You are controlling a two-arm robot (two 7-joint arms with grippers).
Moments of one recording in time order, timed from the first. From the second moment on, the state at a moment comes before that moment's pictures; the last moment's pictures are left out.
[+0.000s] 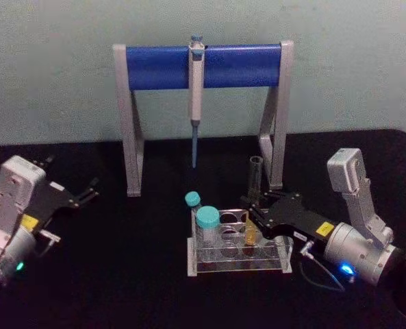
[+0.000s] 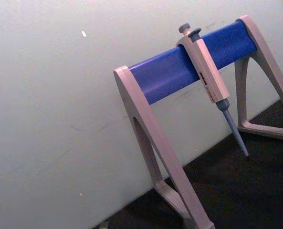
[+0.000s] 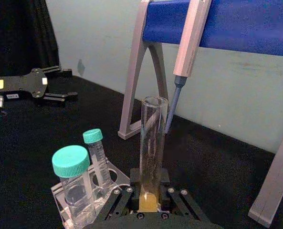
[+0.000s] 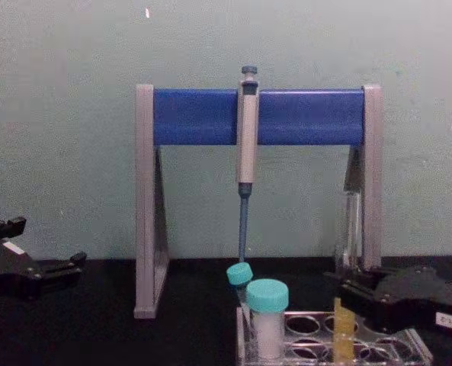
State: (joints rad) left arm -0.20 0.60 0.45 -1.41 -0.25 -0.12 0.03; right arm 0.24 0.43 -0.42 -1.38 0.43 -0.02 0.51
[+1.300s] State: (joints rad) left arm -0.20 0.60 0.45 -1.41 -0.25 -0.12 0.03; right arm 0.24 0.43 -0.42 -1.38 0.43 -0.02 0.52
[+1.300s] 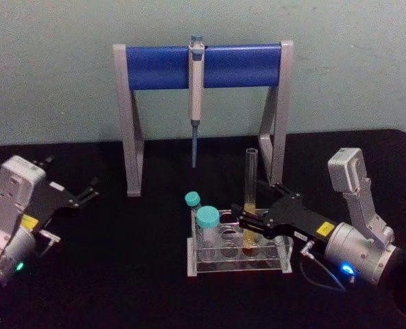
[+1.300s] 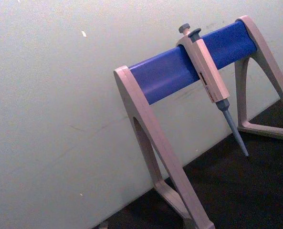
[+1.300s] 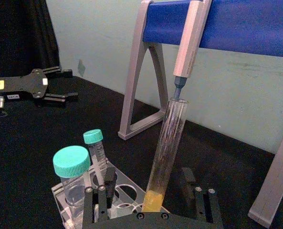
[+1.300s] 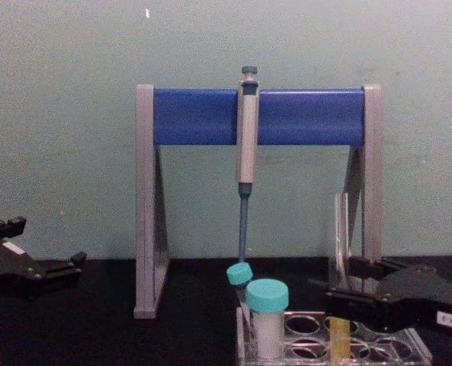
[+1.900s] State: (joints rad) left arm -0.20 0.60 0.45 -1.41 -0.25 -0.12 0.03; right arm 0.23 0.44 -0.41 -1.40 0.43 -0.03 0.51
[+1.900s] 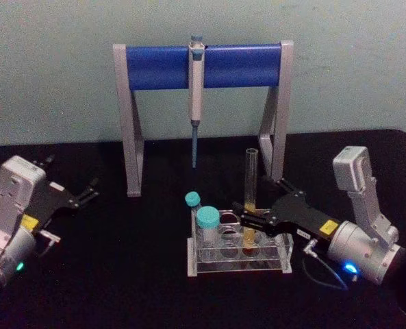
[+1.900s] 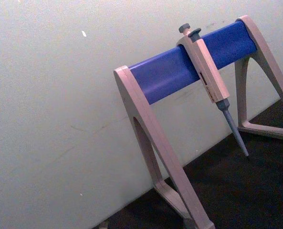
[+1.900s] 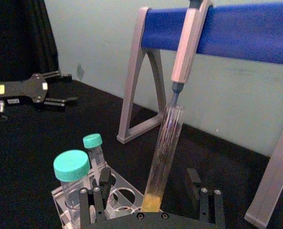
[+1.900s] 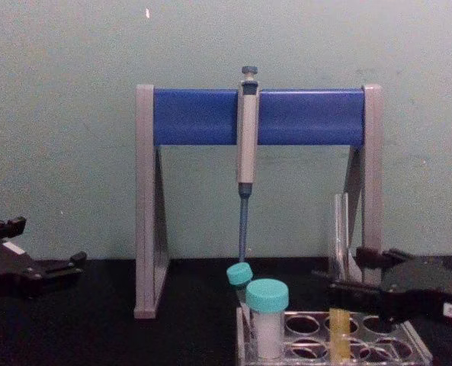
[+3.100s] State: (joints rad) left arm -0.20 0.60 0.45 -1.41 -0.25 -0.12 0.03; right arm -0.09 0.39 -0.20 -1.56 0.24 -0.09 0.10
